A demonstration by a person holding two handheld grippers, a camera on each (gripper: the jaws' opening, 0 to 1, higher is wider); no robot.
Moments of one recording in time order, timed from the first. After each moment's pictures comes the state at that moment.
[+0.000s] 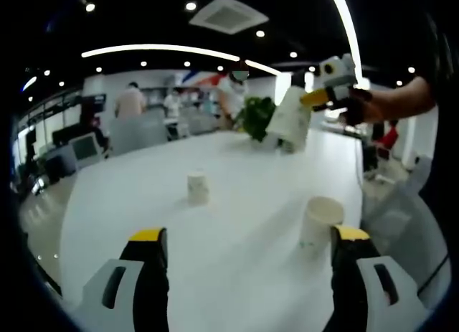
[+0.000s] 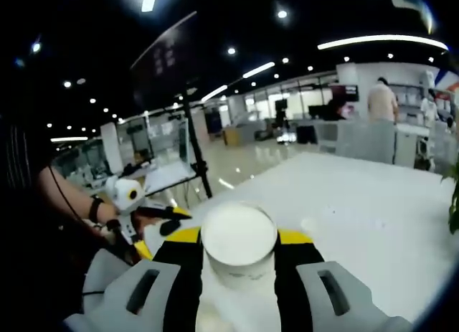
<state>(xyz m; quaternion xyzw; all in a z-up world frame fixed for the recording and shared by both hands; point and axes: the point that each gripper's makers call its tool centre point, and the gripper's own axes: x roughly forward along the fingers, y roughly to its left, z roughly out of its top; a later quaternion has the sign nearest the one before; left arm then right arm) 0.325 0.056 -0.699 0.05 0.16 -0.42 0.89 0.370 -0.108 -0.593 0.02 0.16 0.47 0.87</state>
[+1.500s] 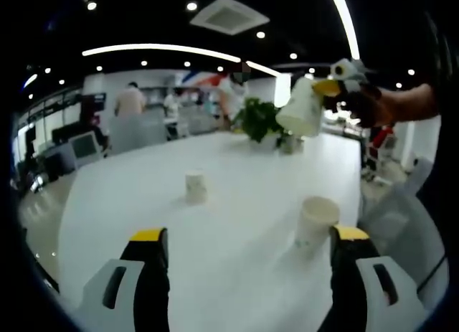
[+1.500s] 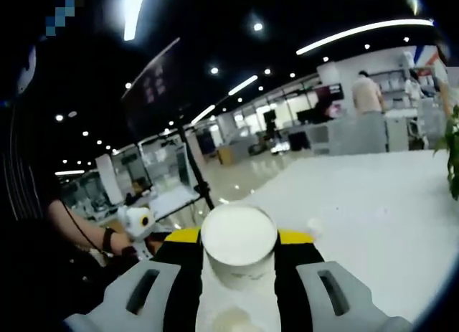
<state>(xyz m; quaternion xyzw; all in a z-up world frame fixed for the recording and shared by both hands) 0.318 0.056 -0.699 0.04 0.17 -0.42 0.89 0.350 -0.116 -0.575 0.11 0.15 0.44 0.88</state>
